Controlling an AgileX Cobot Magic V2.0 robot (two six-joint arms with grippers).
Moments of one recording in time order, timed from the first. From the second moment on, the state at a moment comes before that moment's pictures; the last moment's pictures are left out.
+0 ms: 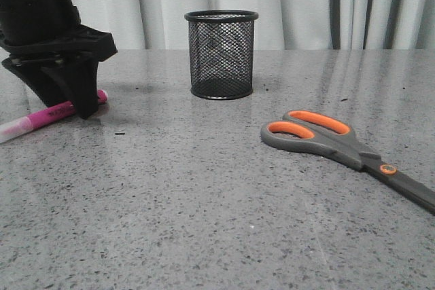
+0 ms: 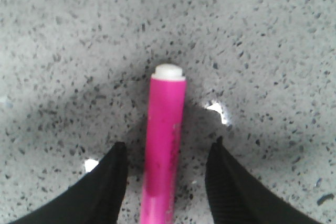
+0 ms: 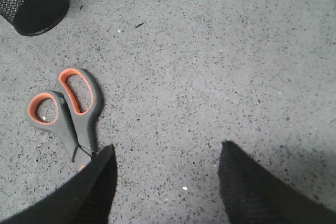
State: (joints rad) left arm -0.40 1.75 -1.34 -0.06 0.98 0.11; right arm 0.29 0.63 -0.58 -0.07 0.67 0.36
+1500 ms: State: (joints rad) left arm -0.68 1.80 -1.34 -0.36 -0.23 0.11; right arm 0.29 0.63 -0.58 -0.07 0.60 0.36
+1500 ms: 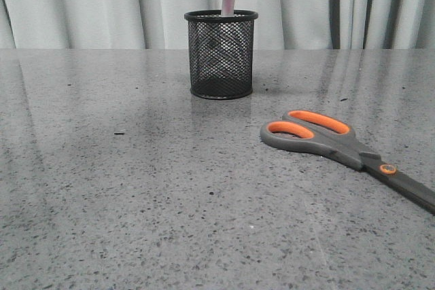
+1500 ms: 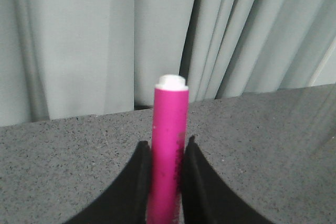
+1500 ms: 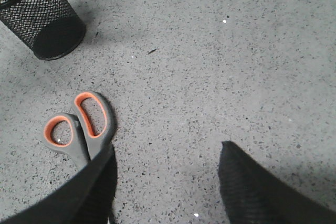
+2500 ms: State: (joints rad) left arm -0.60 0.88 -1.06 -0.27 0.39 0.25; right arm 0.51 0.97 -0.94 0.13 0.74 -0.13
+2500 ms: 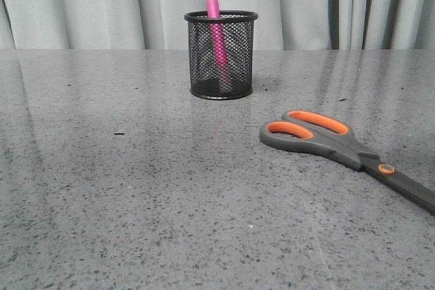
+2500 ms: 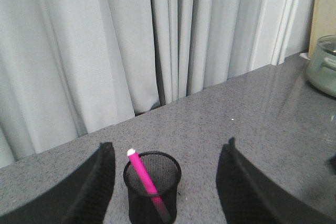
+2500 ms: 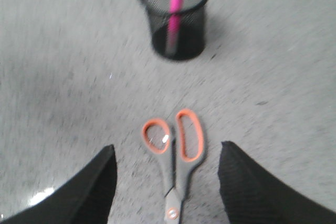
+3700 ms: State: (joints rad) left arm -0.60 0.40 -0.79 -0.25 0.49 0.18; right arm 0.61 1.56 -1.06 -0.03 0.91 0.10
